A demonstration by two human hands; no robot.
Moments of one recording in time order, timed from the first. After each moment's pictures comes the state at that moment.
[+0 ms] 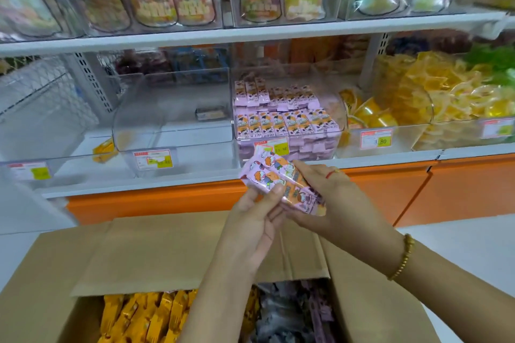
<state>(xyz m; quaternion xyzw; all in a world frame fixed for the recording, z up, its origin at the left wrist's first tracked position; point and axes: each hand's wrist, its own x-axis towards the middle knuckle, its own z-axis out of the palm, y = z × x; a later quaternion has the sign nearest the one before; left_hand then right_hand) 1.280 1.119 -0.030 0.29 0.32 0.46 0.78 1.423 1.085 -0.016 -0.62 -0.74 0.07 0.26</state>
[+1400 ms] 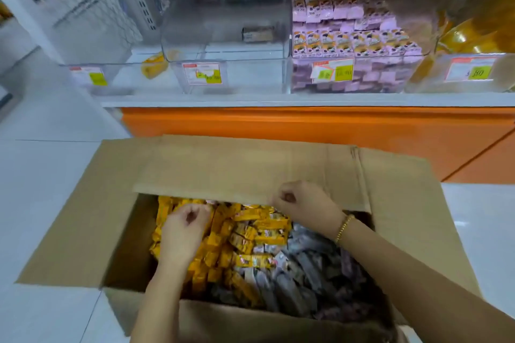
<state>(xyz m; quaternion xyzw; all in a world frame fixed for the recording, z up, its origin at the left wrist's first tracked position) 1.088 1.071 -0.170 0.48 0.73 0.32 0.37 1.329 1.099 -0.156 -0.58 -0.73 0.33 0.14</state>
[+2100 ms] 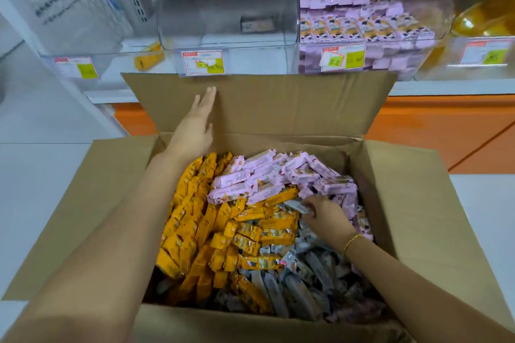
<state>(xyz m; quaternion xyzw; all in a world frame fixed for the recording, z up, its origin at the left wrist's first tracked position) 1.086 1.236 -0.139 0.79 0.56 0.20 0.18 1.344 1.087 -0.258 -0.71 -0.64 0.29 0.08</state>
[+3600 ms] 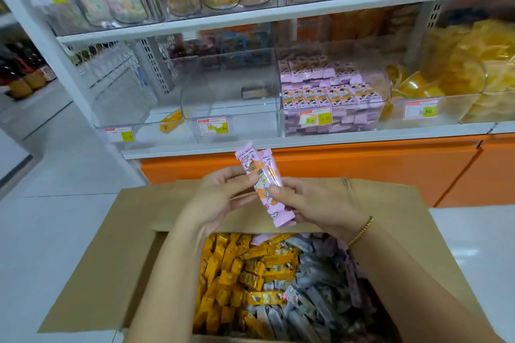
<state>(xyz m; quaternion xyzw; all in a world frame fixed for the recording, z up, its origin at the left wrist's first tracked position) 1.135 1.102 -0.024 0.47 0.45 0.37 0.66 1.315 1.066 -0.041 -0.47 -0.52 0.63 0.34</state>
